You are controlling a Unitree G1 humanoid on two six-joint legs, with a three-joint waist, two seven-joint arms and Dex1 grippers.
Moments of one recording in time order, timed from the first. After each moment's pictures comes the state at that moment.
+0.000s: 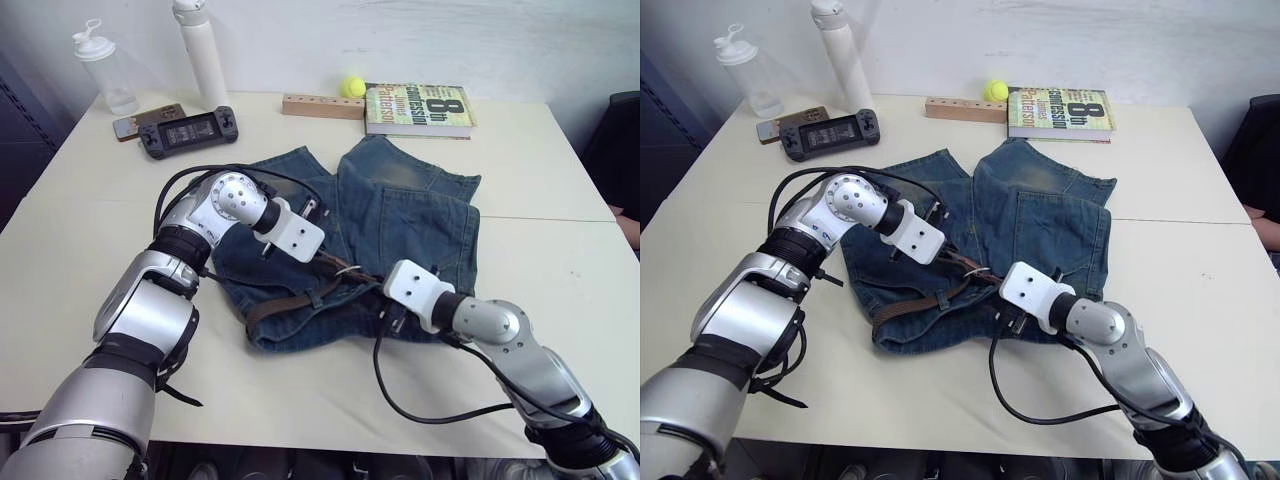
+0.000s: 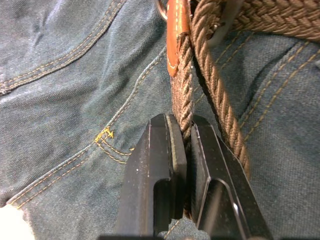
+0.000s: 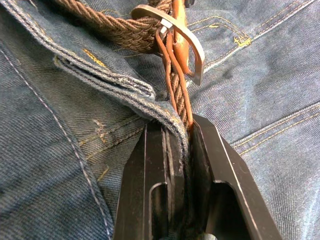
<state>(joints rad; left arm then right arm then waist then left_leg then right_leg) -1.23 0.44 -0.48 0.99 0.29 -0.74 -1.16 -0.25 -0.61 0.26 -0.49 -0.05 0.54 0.64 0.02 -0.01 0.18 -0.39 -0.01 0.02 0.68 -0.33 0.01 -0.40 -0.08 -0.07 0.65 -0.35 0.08</state>
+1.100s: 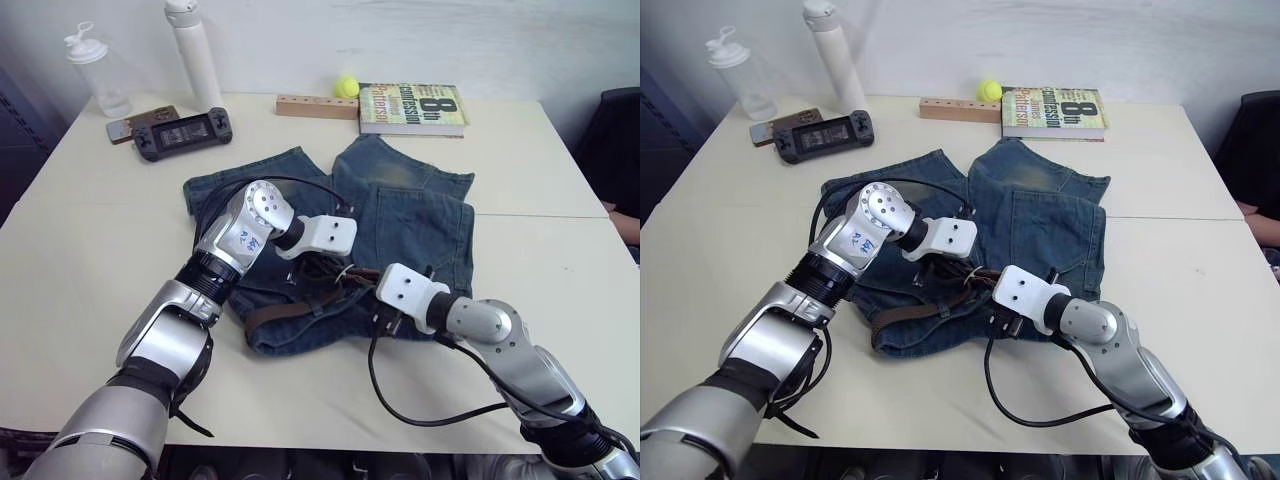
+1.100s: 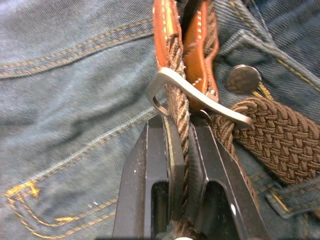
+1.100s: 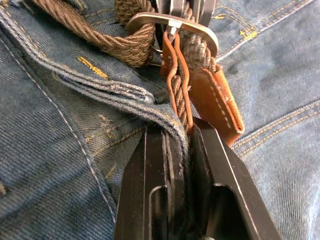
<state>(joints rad) -1.08 0.34 -0.45 0.53 0.22 0.11 -1.31 -0.27 -0.60 0.30 -0.51 -0.10 0.58 0.67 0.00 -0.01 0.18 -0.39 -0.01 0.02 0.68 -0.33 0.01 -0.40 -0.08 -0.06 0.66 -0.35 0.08</state>
